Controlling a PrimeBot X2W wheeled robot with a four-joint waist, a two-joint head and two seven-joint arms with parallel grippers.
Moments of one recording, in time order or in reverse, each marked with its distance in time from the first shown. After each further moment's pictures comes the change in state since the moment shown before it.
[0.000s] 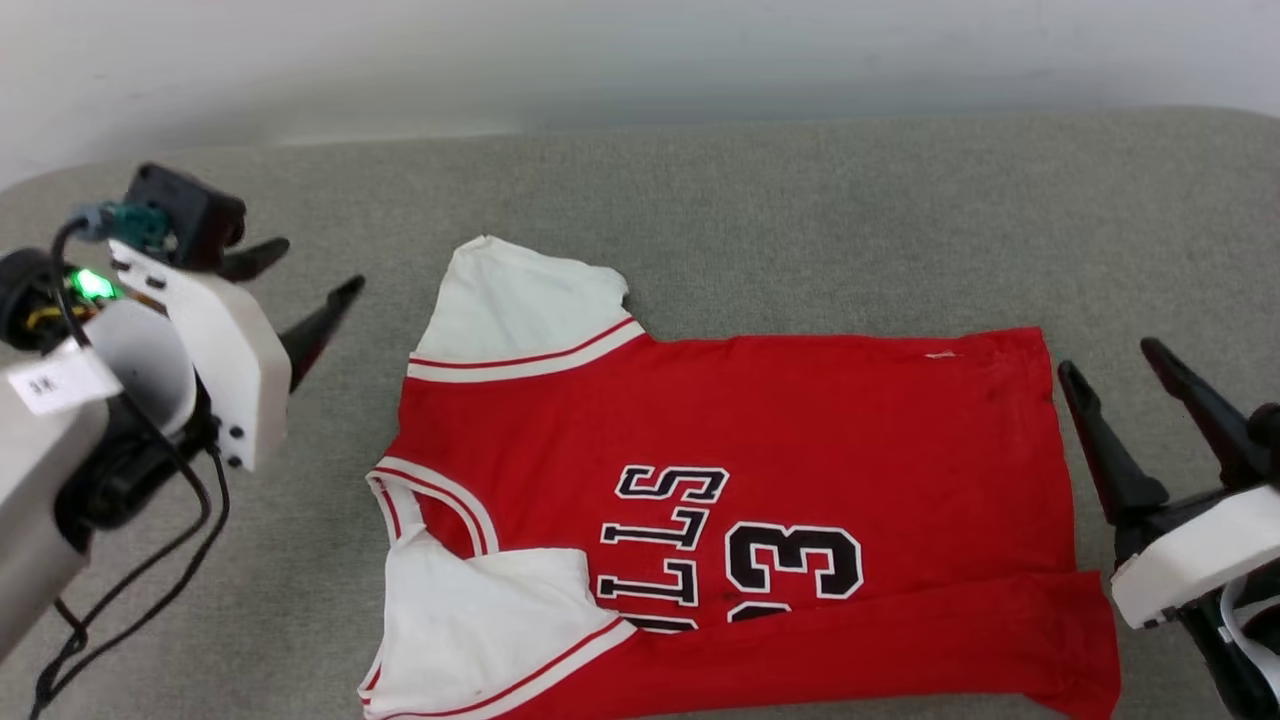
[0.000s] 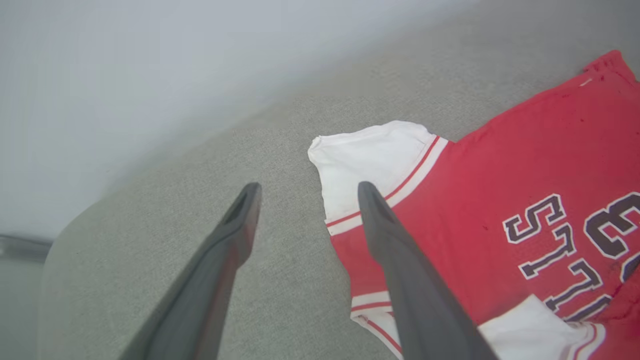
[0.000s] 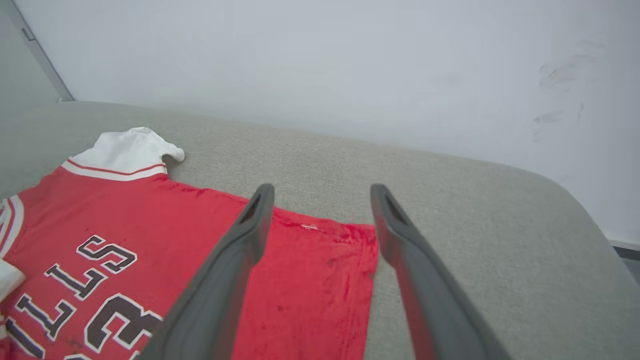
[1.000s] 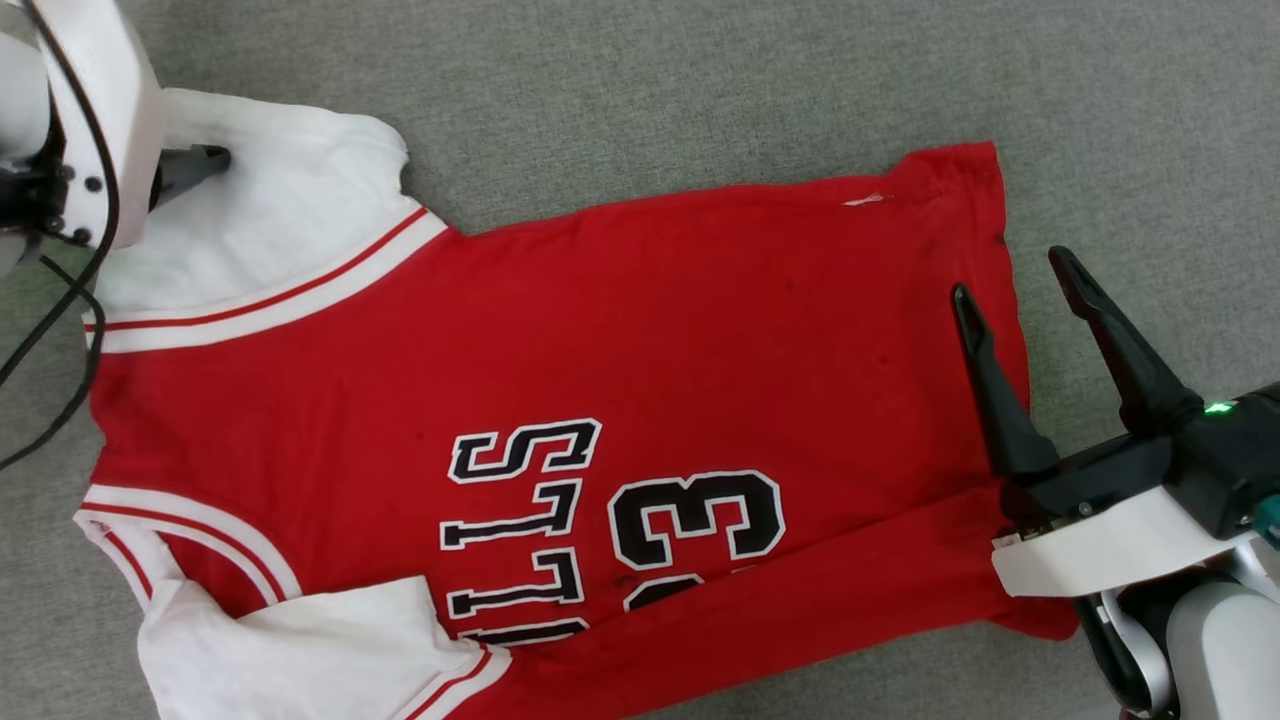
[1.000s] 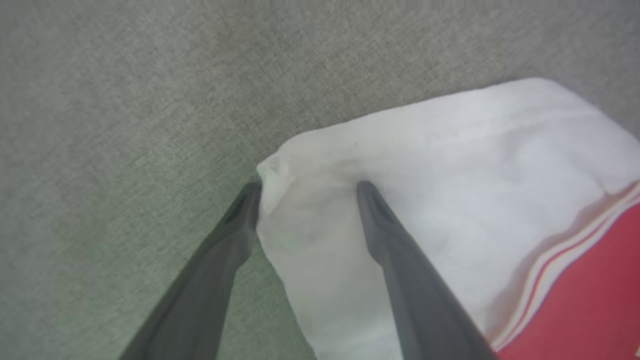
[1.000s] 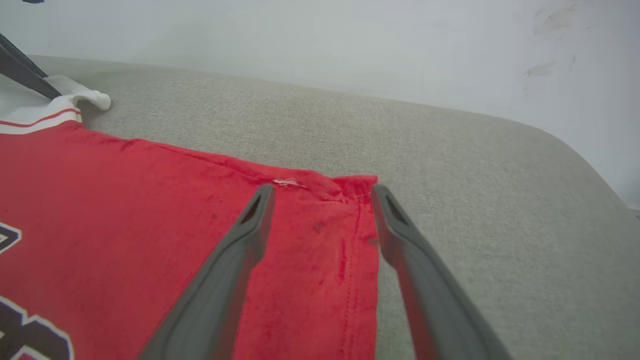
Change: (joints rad) left arm -0.473 -0.049 -0.049 0.277 -0.112 -0.140 0.665; right arm -0.067 0.225 0.058 -0.138 -0.264 0.000 -0.162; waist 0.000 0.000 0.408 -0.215
